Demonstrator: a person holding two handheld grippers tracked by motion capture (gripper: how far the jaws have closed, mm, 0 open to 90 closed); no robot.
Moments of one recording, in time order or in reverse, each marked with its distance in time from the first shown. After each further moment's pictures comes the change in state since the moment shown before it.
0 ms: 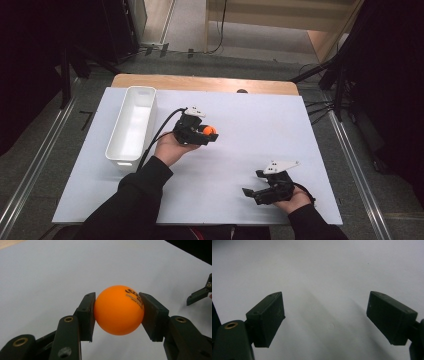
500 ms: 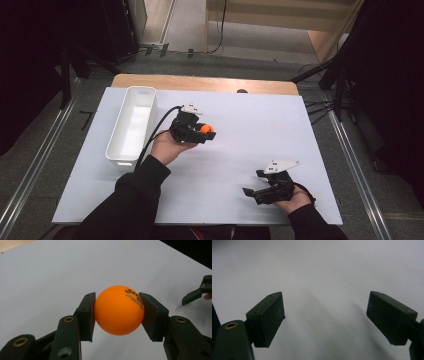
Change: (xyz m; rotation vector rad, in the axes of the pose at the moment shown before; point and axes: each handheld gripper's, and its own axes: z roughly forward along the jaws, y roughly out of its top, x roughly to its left) left arm 0.001 0.005 -0.014 0.004 0.003 -0.015; right arm -0.001 0.000 0.000 -0.006 -0.002 0.003
